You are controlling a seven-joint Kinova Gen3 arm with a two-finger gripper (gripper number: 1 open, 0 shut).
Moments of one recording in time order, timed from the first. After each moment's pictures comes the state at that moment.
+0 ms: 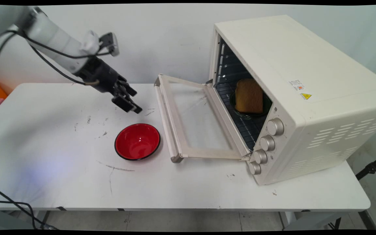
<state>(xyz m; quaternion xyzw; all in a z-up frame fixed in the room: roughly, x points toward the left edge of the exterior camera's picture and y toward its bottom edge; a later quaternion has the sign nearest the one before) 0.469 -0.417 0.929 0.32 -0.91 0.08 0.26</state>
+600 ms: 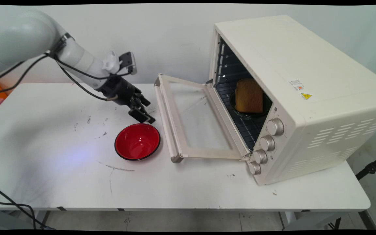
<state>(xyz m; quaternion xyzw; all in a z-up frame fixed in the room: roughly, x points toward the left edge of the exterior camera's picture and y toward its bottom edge) 0.447 -0.438 0.870 0.30 -0.91 0.08 0.26</state>
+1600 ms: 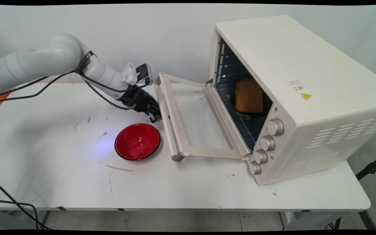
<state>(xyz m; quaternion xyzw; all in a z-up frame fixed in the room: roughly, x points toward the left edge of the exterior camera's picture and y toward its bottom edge) 0.422 -0.466 0.817 0.29 -0.91 0.09 0.29</state>
